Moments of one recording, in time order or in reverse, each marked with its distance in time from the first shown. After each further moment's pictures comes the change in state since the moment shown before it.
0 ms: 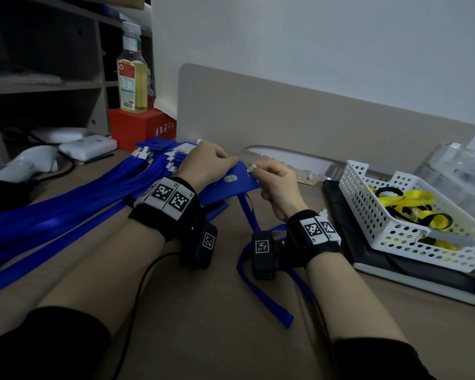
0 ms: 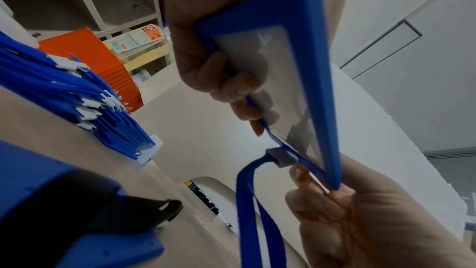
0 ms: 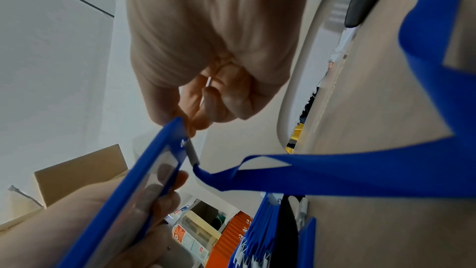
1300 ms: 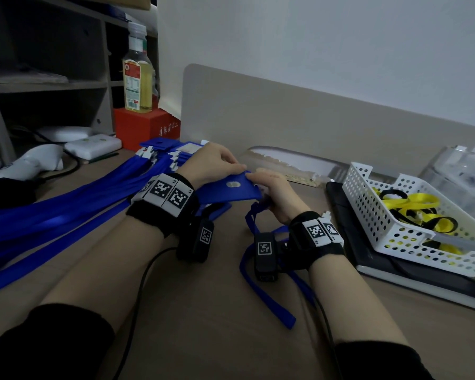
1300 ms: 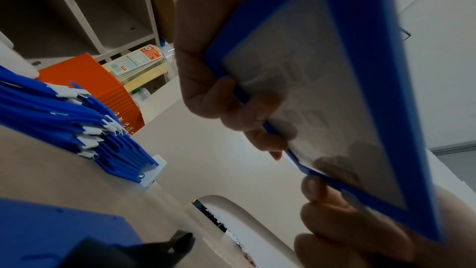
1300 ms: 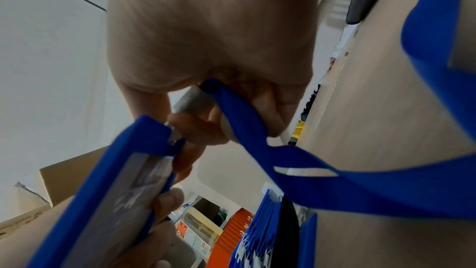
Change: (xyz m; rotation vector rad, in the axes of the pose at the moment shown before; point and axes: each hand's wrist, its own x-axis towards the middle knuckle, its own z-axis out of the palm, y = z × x) left_hand -0.003 0.003 -0.010 -0.023 -0.164 0.048; right_hand -0.008 -0.007 0.002 -0.104 -0.246 0.166
